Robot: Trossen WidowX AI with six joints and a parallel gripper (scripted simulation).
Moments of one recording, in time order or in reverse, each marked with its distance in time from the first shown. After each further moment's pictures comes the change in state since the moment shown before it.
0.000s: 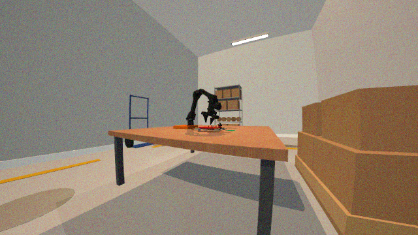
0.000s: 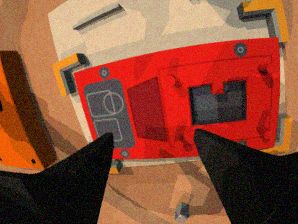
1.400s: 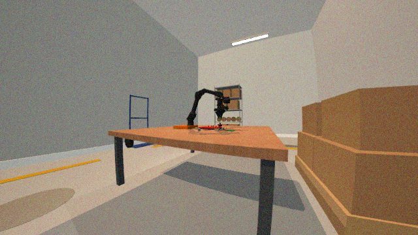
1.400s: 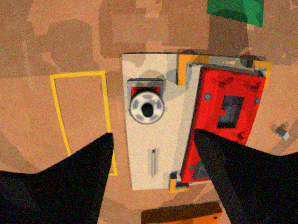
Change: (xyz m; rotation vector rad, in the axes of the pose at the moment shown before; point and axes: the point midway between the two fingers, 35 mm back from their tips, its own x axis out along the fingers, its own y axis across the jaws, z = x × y) arm -0.053 -0.016 0.148 1.308 -0.152 -0.245
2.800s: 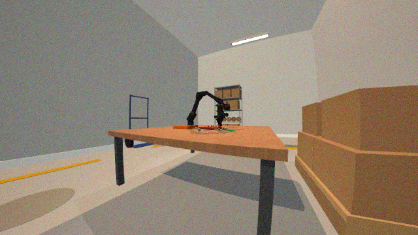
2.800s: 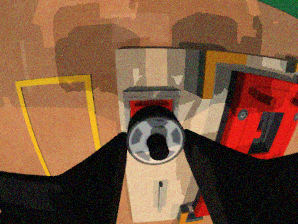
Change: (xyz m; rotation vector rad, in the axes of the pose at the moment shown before) arm 0.069 0.002 -0.001 0.000 0.000 0.000
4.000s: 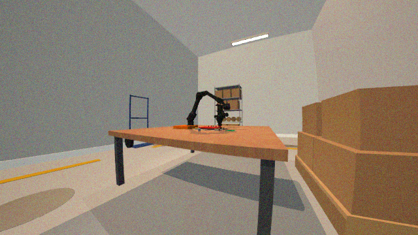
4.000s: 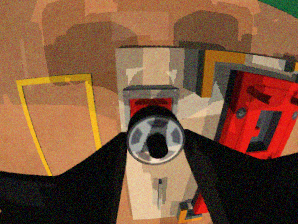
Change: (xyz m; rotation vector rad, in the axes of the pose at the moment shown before) arm -0.005 0.000 0.001 0.000 0.004 0.000
